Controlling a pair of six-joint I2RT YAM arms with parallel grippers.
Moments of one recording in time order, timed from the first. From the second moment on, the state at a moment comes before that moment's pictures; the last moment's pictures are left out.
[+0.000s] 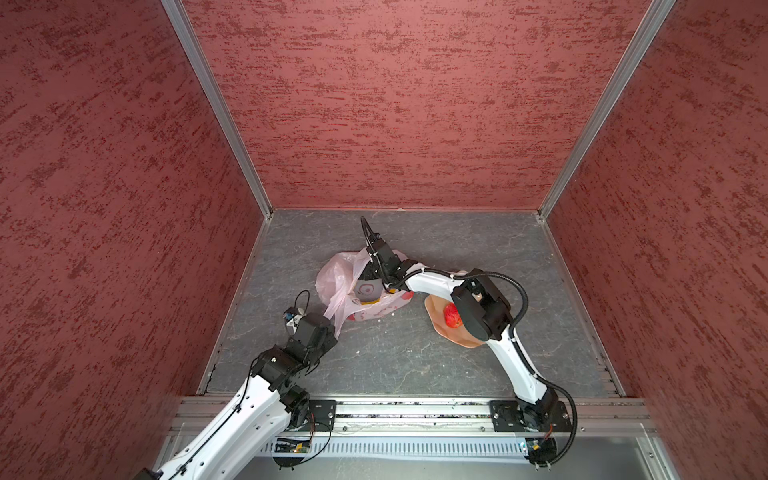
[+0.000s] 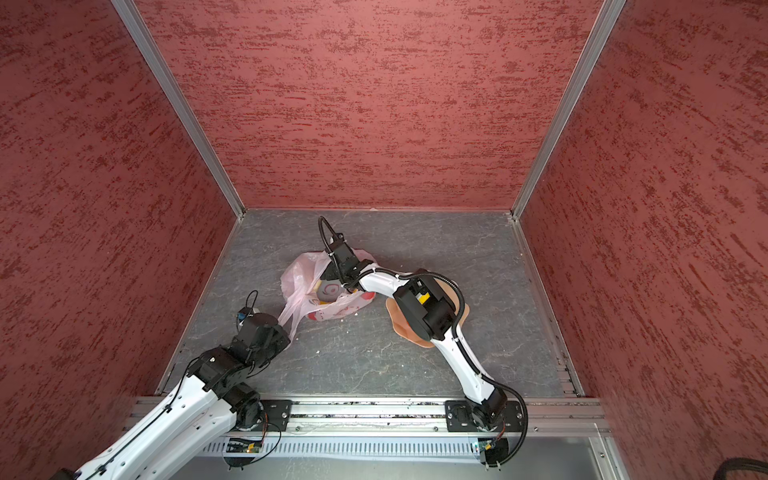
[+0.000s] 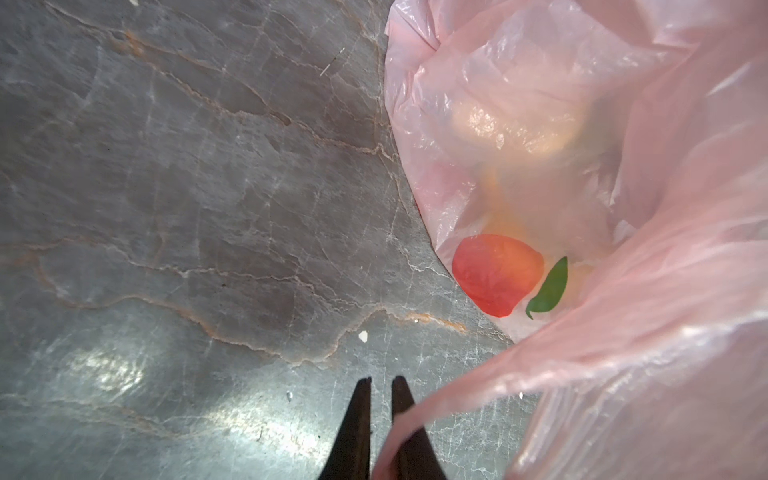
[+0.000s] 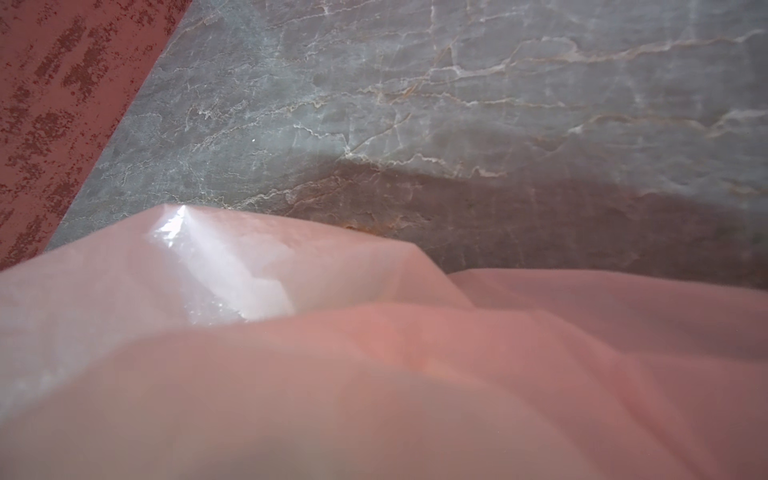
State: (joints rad) left arm -0.52 0.57 0.38 -0.75 -0.24 -1.13; right arm 0.78 2.38 1.80 -0.08 0.05 0.55
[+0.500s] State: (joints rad) left arm -0.52 0.57 0.36 -0.74 -0.24 -1.15; right arm 0.77 2.38 1.76 0.00 0.02 0.54
